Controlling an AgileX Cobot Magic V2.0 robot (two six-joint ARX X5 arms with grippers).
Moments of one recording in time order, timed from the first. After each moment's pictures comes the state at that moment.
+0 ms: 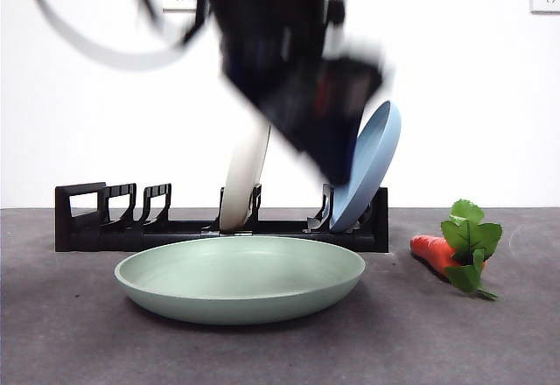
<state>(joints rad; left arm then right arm) -1.12 1.56 1.18 -0.59 -0.36 0.21 0.07 0.93 0.99 -0.98 -0.47 -0.06</state>
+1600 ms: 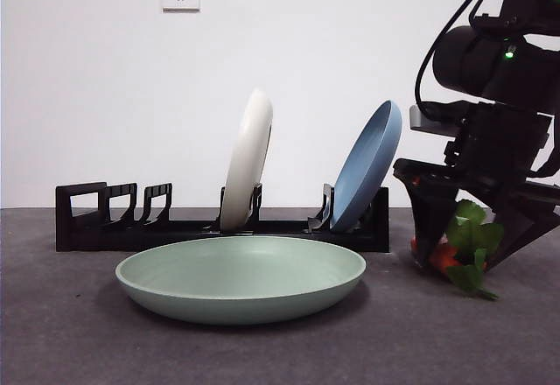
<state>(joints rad) -1.12 1.01 1.62 -1.26 -0.36 -0.02 0.32 1.70 0.99 -0.44 -0.10 0.10</state>
